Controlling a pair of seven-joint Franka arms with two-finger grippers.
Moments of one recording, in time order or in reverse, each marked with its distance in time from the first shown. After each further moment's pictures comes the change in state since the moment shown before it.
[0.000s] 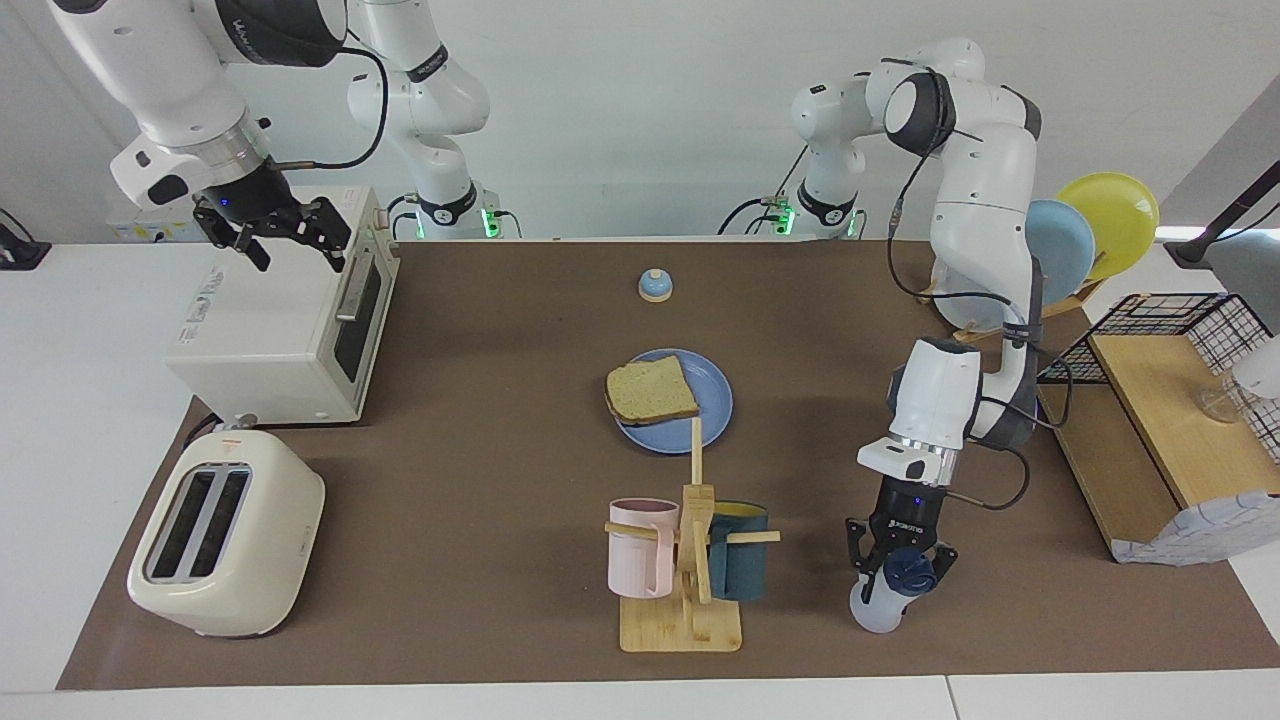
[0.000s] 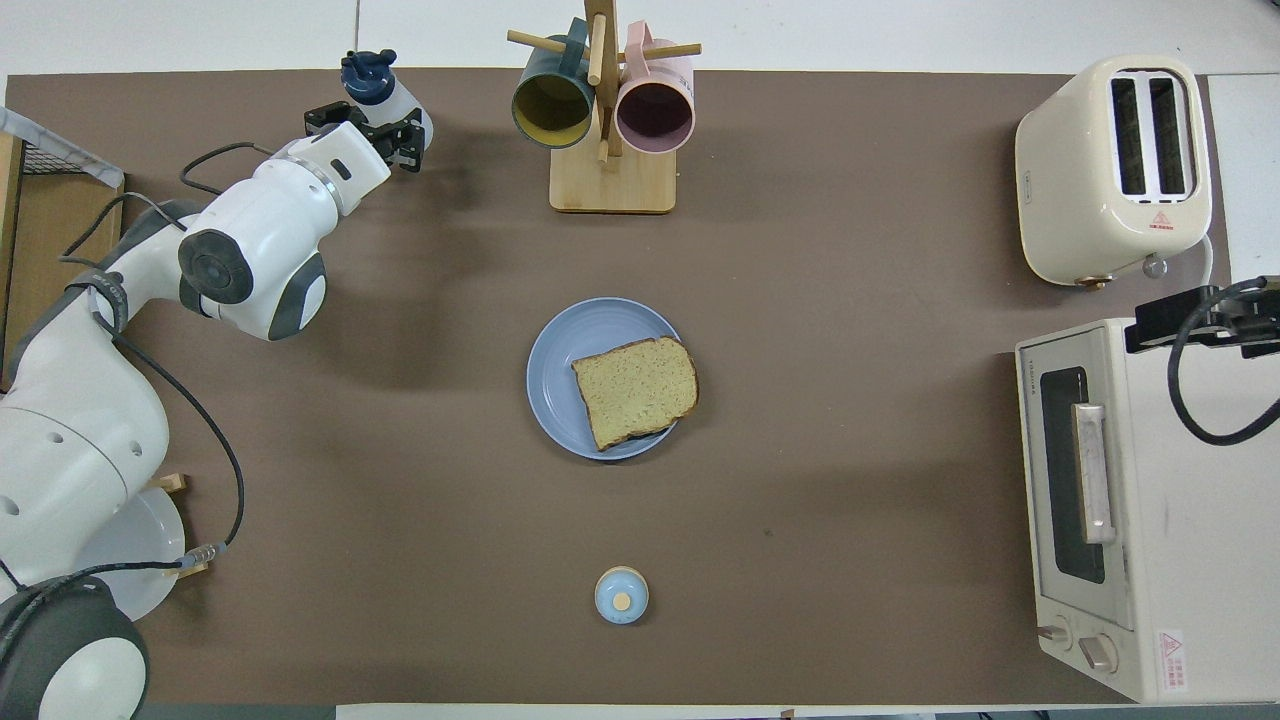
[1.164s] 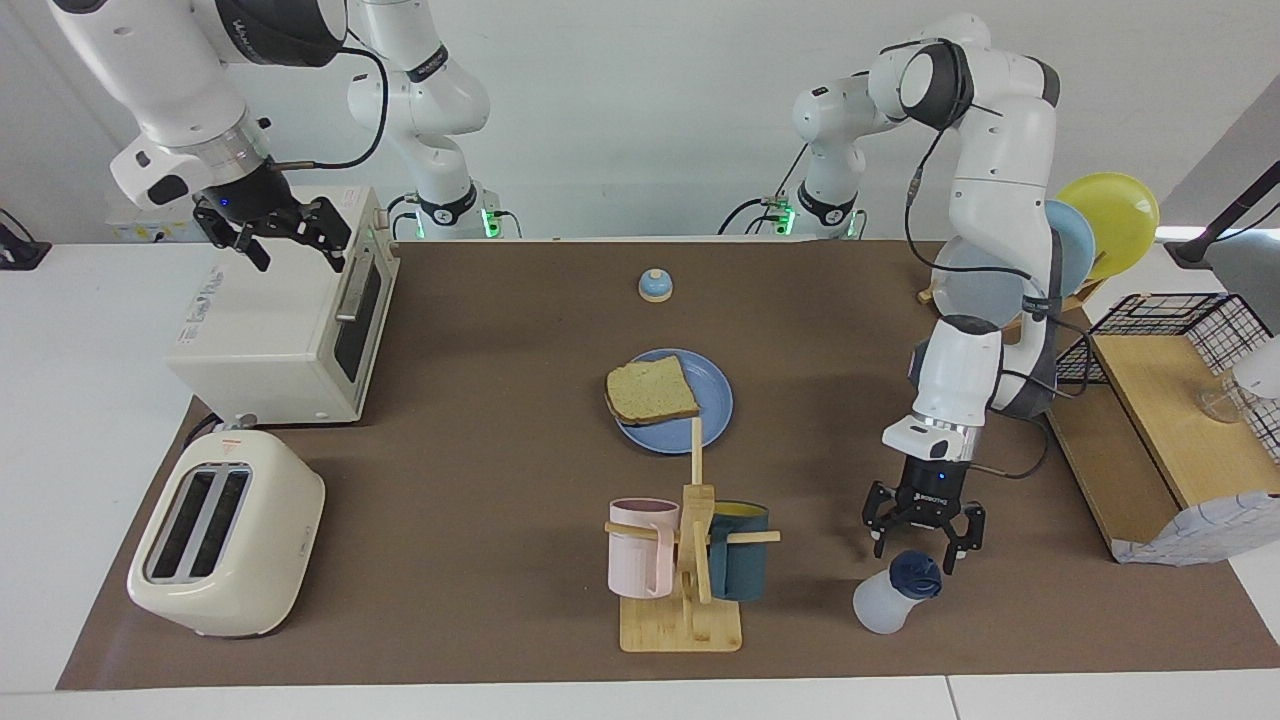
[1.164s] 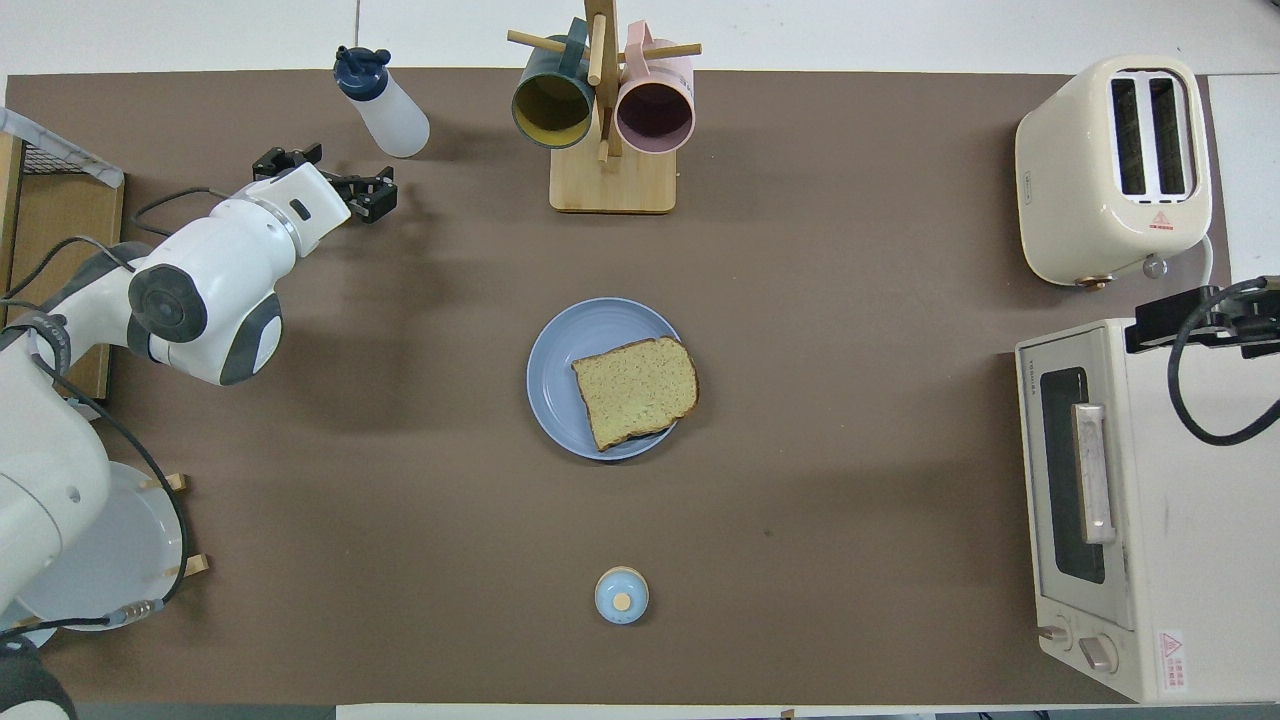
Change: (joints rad) left arm 0.079 -0.203 0.012 -0.282 0.007 -0.031 0.011; right arm 0.000 0.000 0.000 0.000 0.000 0.000 0.000
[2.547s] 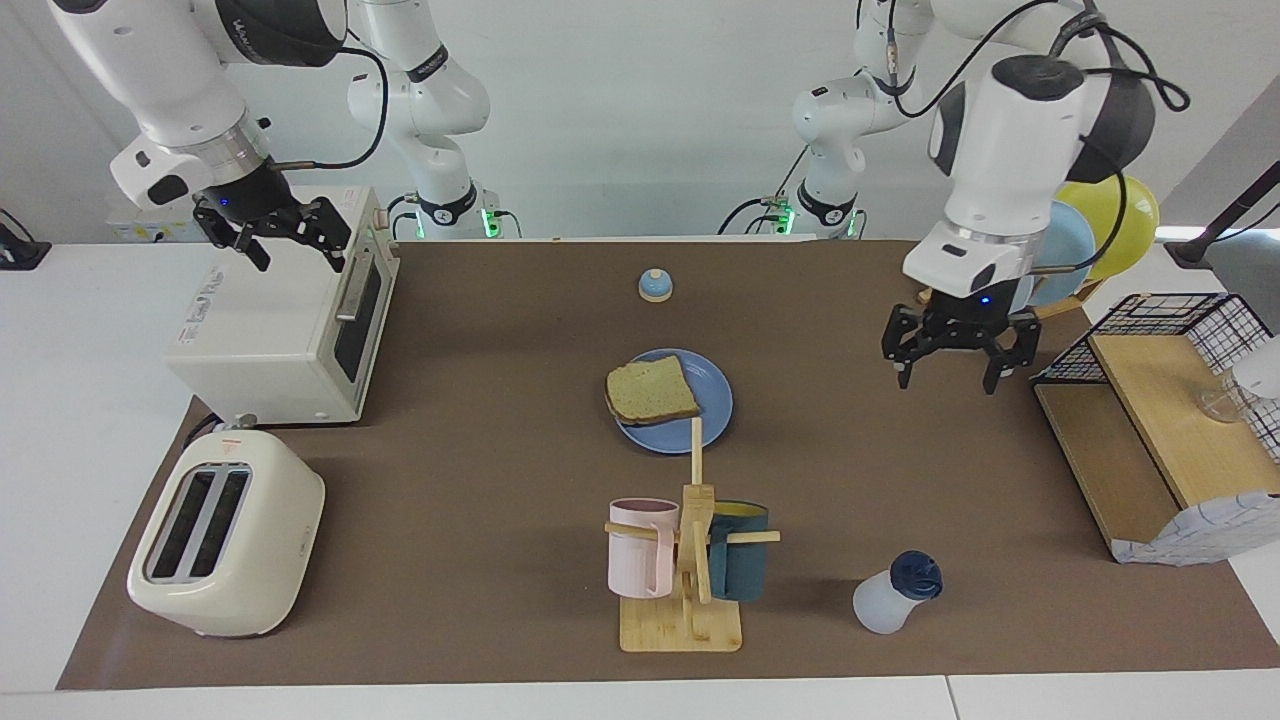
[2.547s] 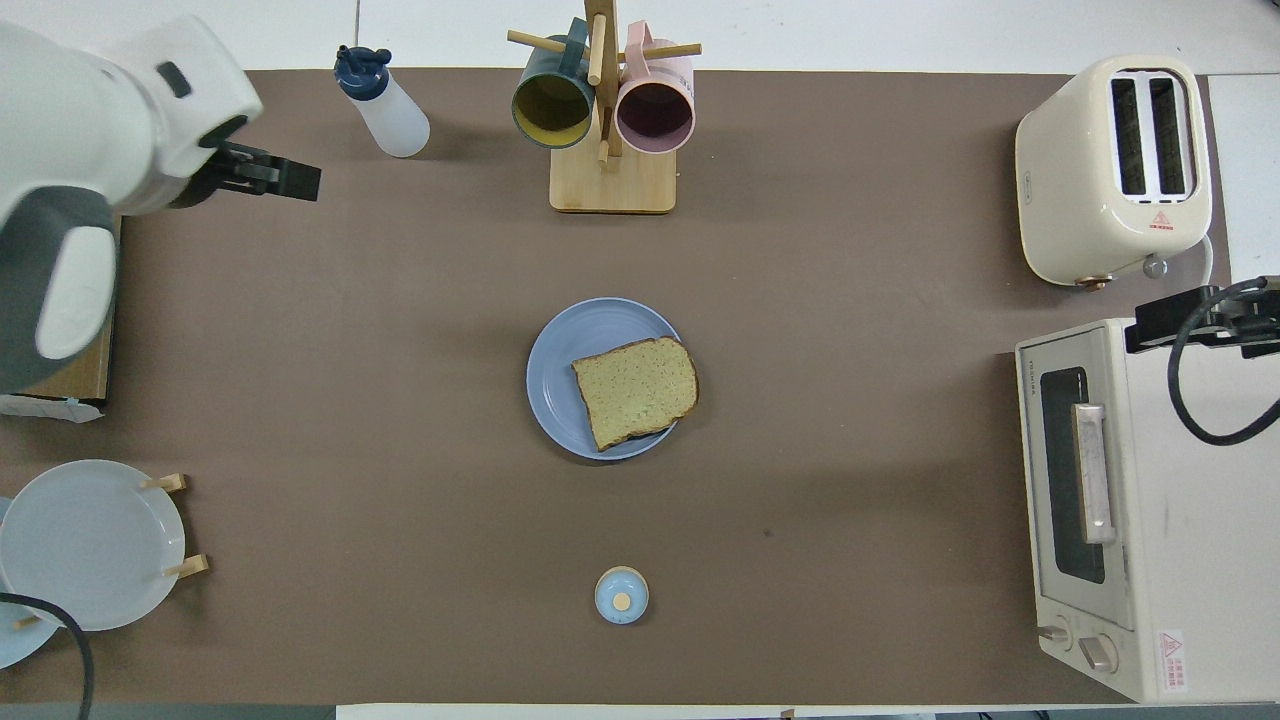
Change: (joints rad) left arm 0.049 -0.444 -0.196 0.347 -0.421 -1.312 0.133; right arm 0.000 0.000 0.000 0.000 0.000 0.000 0.000
